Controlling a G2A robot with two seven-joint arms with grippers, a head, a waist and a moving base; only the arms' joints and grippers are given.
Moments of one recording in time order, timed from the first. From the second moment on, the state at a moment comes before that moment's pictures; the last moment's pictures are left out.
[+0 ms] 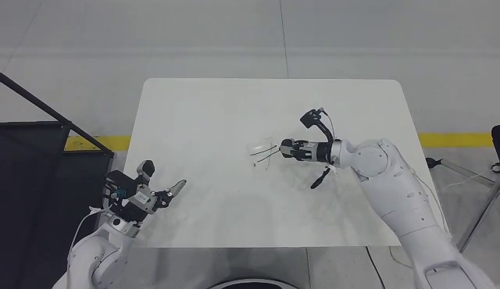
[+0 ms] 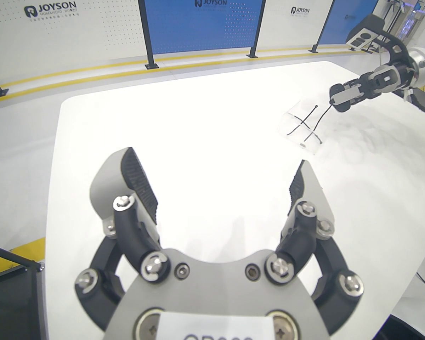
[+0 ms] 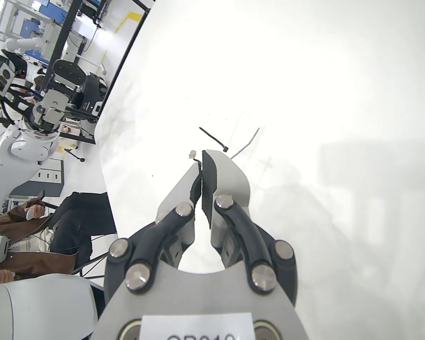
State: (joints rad) left arm 1.77 -1.14 -1.66 -1.79 1.20 -0.44 0.23; right arm -0.72 -1.19 1.00 -1.05 -0.28 -0.66 0.85
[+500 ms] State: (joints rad) left arm 1.76 -1.12 -1.71 -1.80 1.13 -0.72 0.20; right arm -0.94 -1.10 1.17 -1.45 -0.23 -0.80 0.97
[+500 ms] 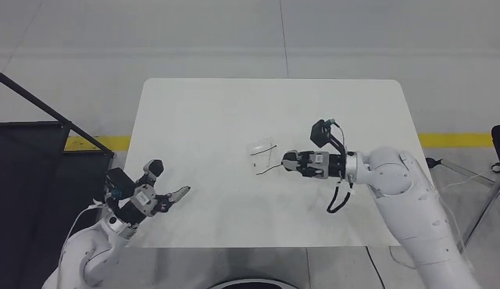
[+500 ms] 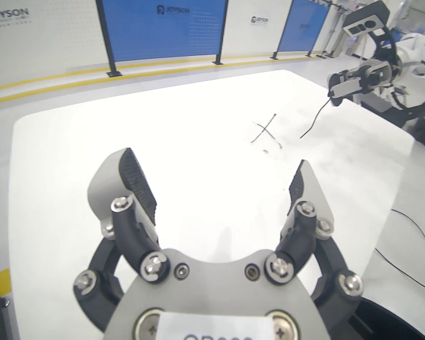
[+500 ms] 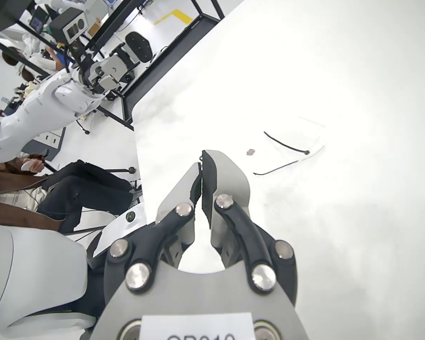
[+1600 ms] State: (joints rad) left arm 1.40 -1.07 -1.42 -1.71 0.93 -1.01 -0.13; right arm -0.84 -1.05 1.03 -1.59 -0.11 -0.72 1.10
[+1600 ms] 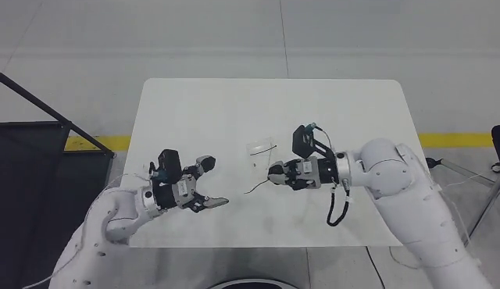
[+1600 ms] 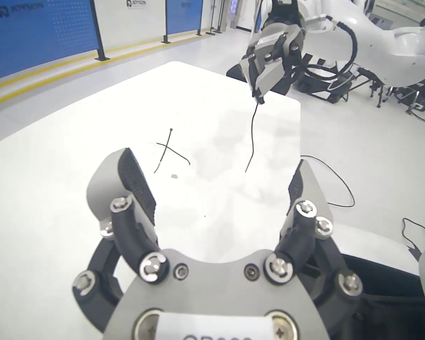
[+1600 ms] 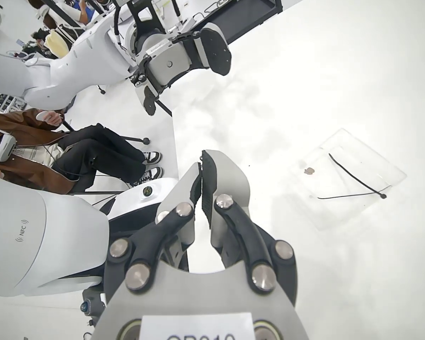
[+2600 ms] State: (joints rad) left arm 1.27 -1.05 -1.25 -1.63 0.85 -0.98 -0.18; right arm -0.79 -1.06 0.94 -1.64 -0.21 -0.64 1.03
